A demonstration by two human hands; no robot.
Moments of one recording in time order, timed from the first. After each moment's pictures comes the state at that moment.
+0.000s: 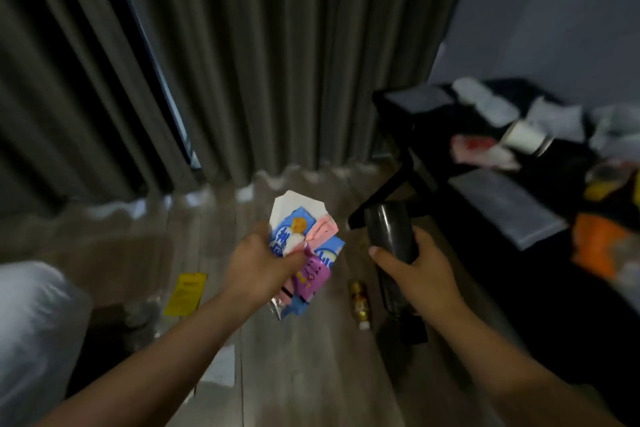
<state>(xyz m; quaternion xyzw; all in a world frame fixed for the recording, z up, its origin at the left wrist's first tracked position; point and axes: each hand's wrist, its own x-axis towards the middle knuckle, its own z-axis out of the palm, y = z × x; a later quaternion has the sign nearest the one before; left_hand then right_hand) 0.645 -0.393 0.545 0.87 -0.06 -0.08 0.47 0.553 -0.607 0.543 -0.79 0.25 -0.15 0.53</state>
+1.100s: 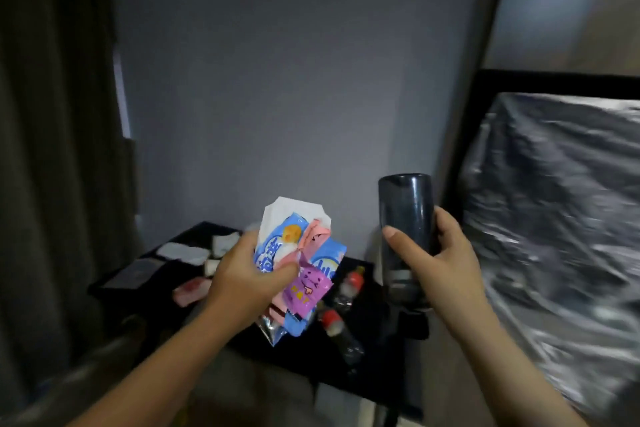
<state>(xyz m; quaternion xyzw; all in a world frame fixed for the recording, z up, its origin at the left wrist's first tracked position) 0.408 -0.454 0.963 0.62 -0.51 -0.19 0.56 0.178 -0.492 0.996 -0.64 0.37 -0.62 0.28</state>
